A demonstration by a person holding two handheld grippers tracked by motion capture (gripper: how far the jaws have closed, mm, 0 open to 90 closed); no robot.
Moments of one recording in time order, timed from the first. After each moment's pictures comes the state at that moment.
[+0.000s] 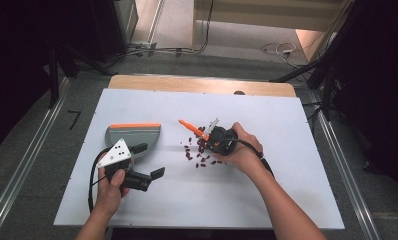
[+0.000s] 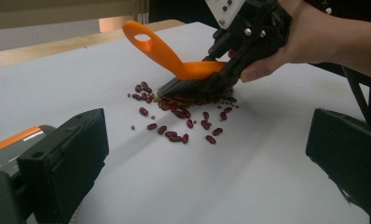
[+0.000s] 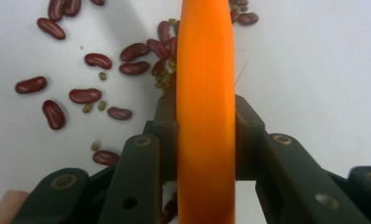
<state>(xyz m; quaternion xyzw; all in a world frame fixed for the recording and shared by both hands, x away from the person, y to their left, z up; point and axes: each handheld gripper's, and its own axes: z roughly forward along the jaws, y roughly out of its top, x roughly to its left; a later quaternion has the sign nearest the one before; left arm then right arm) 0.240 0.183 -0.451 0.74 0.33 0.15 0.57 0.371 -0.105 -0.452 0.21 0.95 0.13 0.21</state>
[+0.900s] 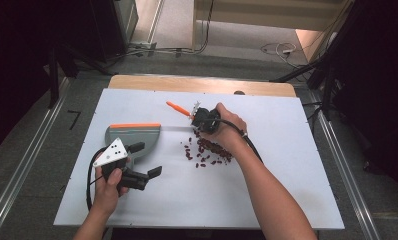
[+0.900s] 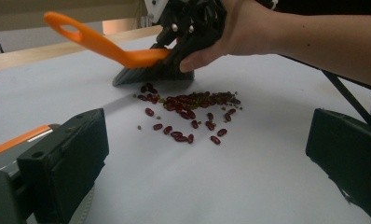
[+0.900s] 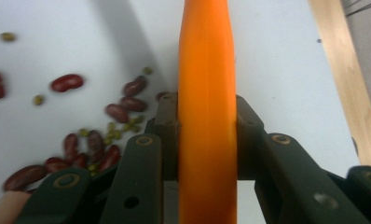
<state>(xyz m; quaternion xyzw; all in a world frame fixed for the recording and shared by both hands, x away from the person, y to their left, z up) 0.240 0.190 -0.451 0.73 0.34 0.15 0.57 0.431 -0.055 -0.455 0.16 0.95 0.11 0.26</state>
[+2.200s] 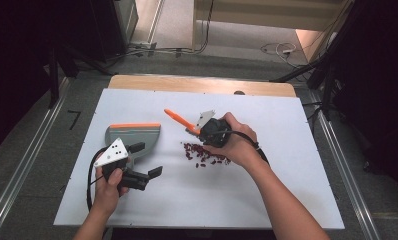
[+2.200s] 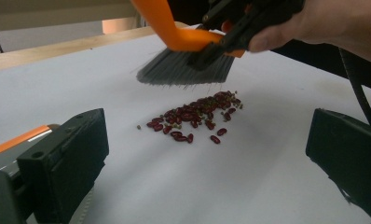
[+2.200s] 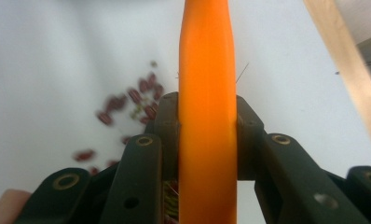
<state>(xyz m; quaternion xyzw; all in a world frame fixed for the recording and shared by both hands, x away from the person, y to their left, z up) 0.240 0.189 -0.451 0.74 0.33 0.15 0.56 0.369 -0.083 -0.408 0.14 0.94 0.23 0.19</state>
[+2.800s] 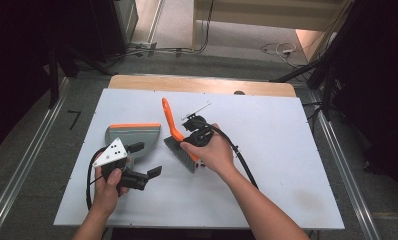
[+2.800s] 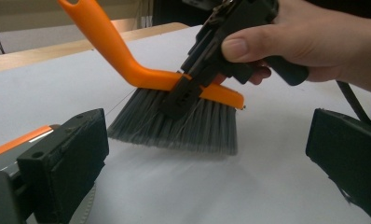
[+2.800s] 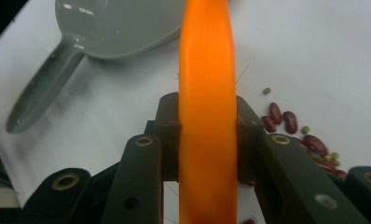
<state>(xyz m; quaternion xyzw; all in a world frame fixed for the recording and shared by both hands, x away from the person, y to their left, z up) 0.240 0.190 -0.450 0.74 0.33 0.16 0.57 0.382 -0.040 -0.439 0.37 0.88 0.29 -0.08</state>
